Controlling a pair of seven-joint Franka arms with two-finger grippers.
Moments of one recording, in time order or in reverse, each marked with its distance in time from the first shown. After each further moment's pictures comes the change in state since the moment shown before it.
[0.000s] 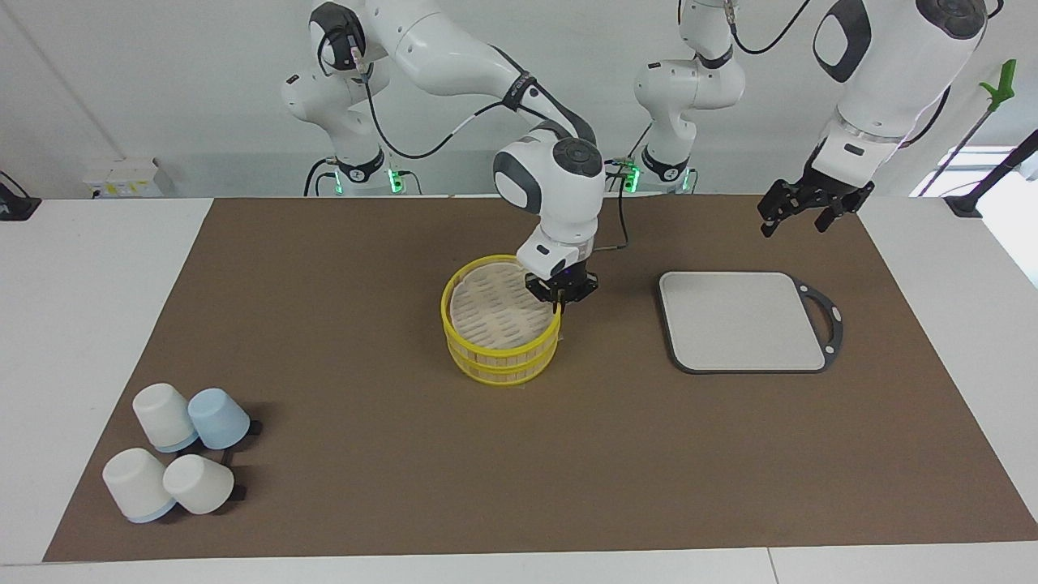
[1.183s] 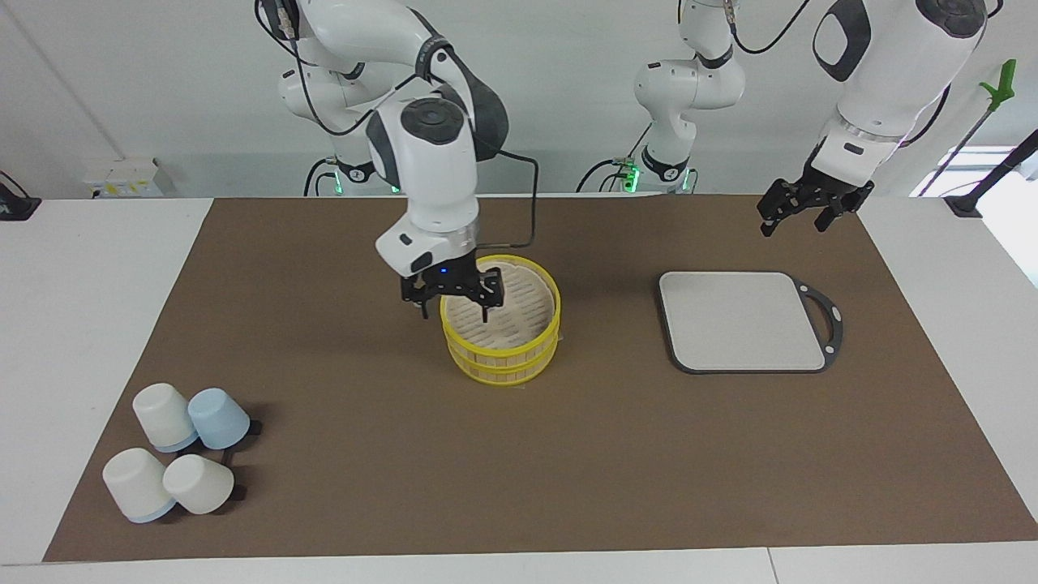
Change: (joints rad) left arm 0.000 -0.001 -0.001 0.000 -0.001 0.000 0.001; right arm -0.332 -0.213 -0.017 -0.003 -0.004 -0.178 -0.259
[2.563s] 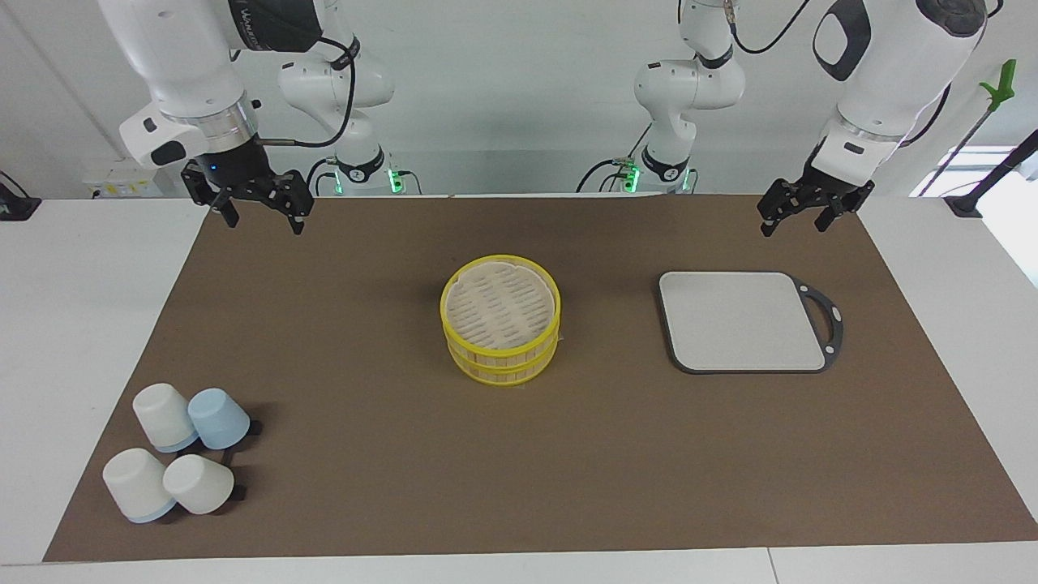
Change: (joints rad) left arm 0.000 0.000 0.000 0.001 0.000 0.001 0.000; right arm -0.300 -0.283 0.003 -0.043 0.003 -0.334 -0.324
